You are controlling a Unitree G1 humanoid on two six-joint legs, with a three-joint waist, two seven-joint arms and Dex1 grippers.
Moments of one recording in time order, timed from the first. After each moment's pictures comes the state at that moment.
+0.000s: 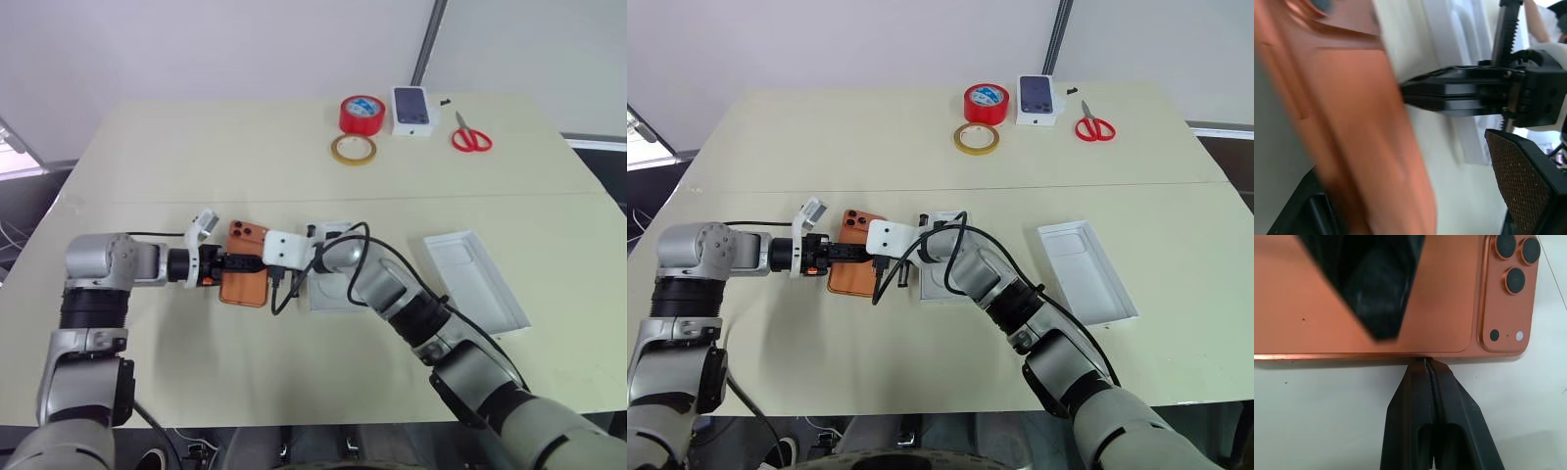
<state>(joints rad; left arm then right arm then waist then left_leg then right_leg) -0.65 0.59 0.10 0.27 -0.58 1.46 -0.94 -0.78 -0.16 0.58 0.27 -0.27 0.39 0.83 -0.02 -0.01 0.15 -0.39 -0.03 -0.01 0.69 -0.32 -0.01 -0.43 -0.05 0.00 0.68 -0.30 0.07</state>
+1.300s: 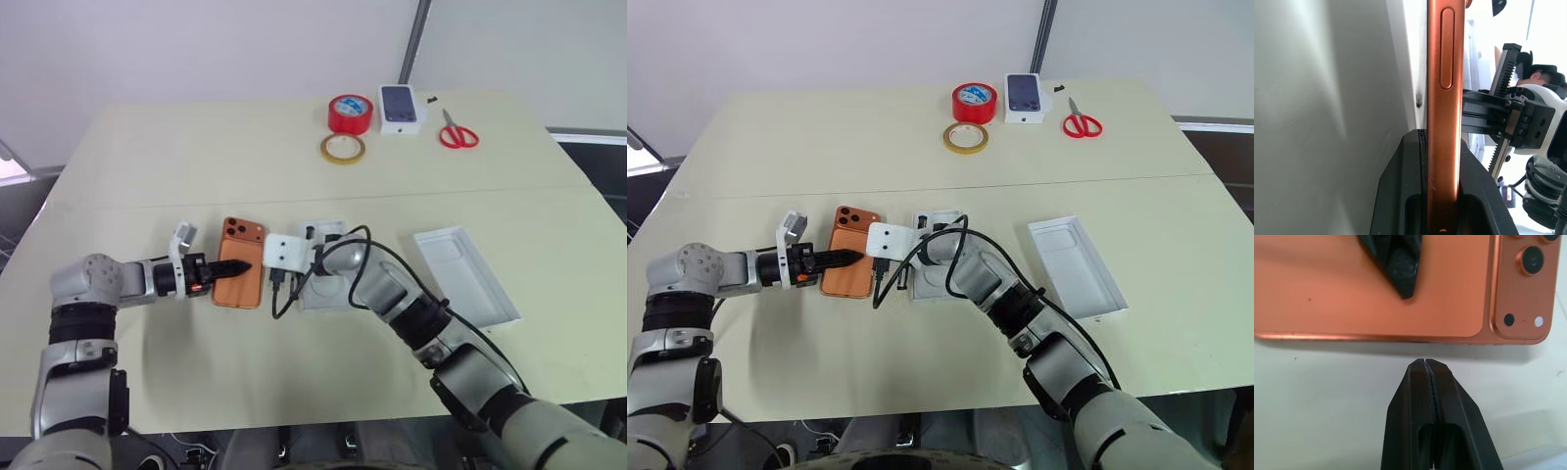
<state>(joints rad) -0.58 0.60 0.22 0.45 -0.70 1.38 -0.92 -0.76 -0.16 0.56 0.27 -0.25 0.35 0.79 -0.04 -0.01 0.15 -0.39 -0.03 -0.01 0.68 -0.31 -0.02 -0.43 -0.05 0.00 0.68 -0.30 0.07</state>
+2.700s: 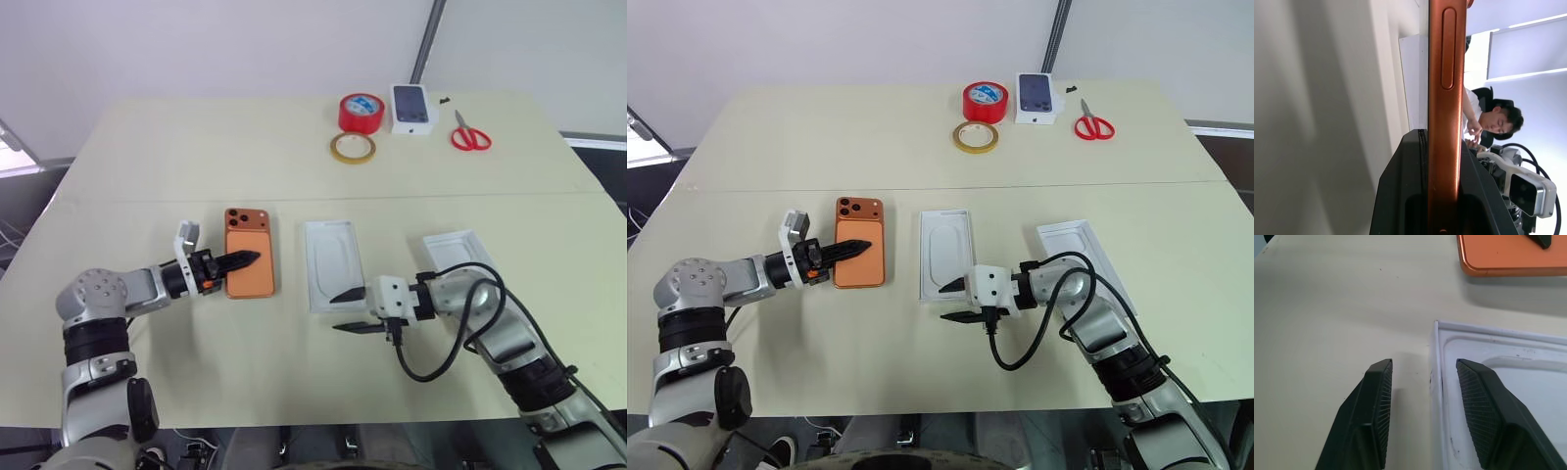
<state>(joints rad) -0.52 0.45 0.45 0.33 -0.86 1.47 -0.72 -0.31 -0.61 0.31 -0.10 0.11 0.03 1.20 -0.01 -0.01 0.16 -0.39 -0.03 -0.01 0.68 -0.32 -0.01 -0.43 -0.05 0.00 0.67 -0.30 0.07</state>
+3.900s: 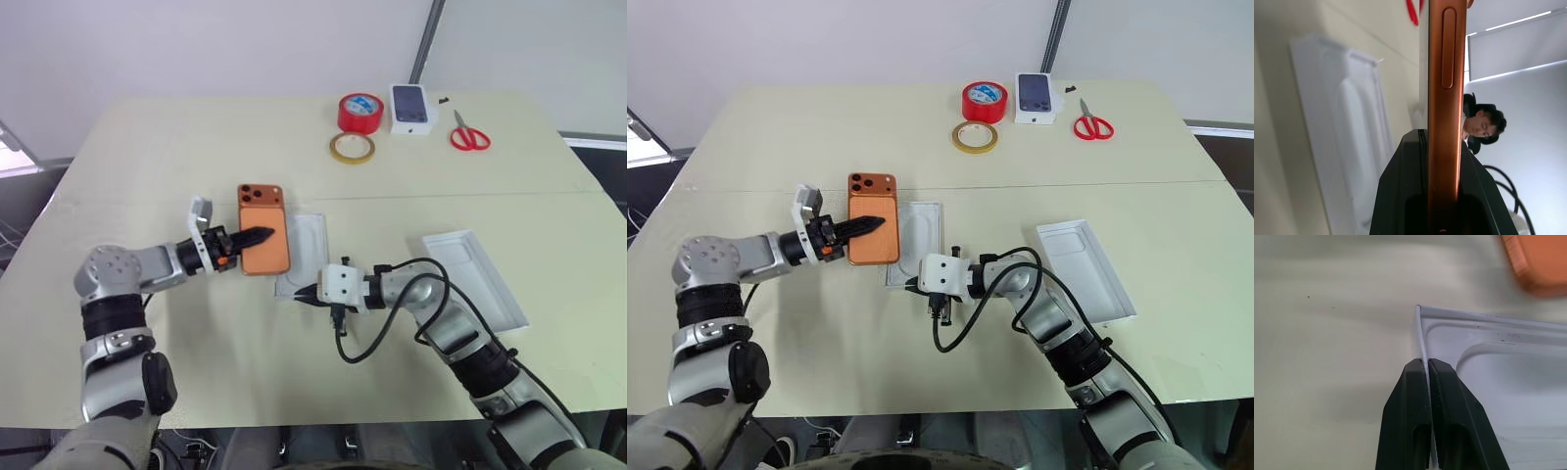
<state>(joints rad) -0.65 0.38 0.48 0.39 -0.88 1.47 -0.64 -0.43 -0.42 0.44 -0.03 -0.06 0.14 0.99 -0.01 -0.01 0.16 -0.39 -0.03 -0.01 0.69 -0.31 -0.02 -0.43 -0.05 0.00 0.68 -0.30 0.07</state>
